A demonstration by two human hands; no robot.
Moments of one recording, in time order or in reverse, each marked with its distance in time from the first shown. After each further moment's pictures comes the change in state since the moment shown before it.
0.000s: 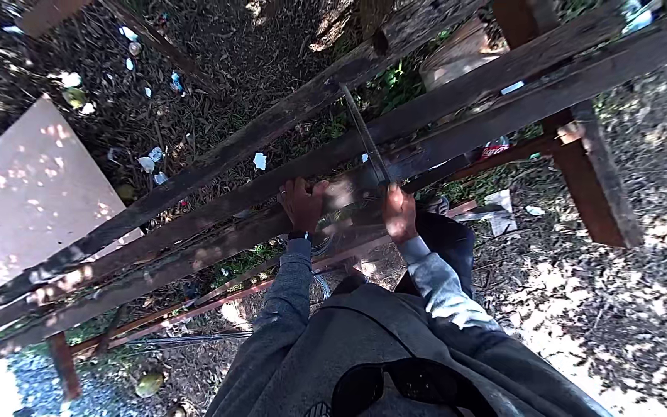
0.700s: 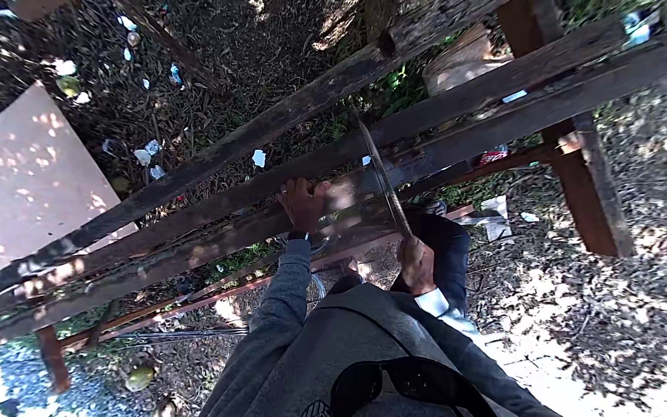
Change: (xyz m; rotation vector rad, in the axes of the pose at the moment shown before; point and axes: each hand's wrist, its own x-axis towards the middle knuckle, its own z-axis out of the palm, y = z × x) left_hand 0.000 0.002 -0.002 -0.021 0.035 0.051; right_hand -0.093 0.034 -0.034 0.176 0.021 0.026
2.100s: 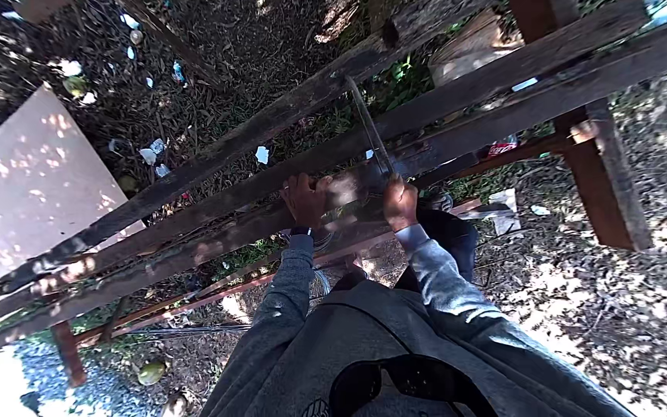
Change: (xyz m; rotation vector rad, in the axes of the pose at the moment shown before) left_hand 0.018 0.007 0.006 0.029 -0.023 -0.111; right_hand 0.104 -0.049 0.054 -0.244 0.022 -0.035
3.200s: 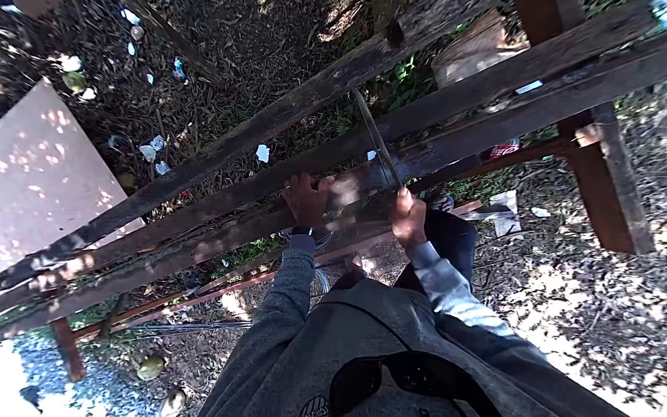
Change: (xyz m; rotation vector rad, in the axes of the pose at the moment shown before) left_hand 0.004 0.003 -0.003 -0.033 0.011 -0.014; right_hand -0.022 0.007 -0.014 -0.001 -0.021 0.022
